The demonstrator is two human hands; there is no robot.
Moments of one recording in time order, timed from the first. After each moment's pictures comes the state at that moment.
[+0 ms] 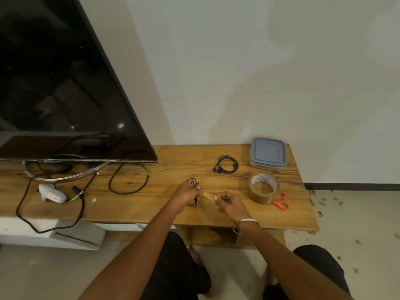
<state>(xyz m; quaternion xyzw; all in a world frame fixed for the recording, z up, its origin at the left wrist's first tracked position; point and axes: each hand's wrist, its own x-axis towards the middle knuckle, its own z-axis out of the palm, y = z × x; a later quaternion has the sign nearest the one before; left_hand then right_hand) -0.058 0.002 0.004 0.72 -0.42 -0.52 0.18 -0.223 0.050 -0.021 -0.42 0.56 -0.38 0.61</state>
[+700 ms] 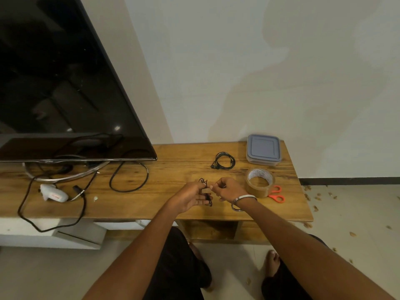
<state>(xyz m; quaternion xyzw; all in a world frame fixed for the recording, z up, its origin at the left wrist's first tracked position) -0.070 0.027 0.026 0.59 -0.33 -0.70 0.25 -0.227 0.022 0.012 -0.57 0.62 -0.21 0.50</state>
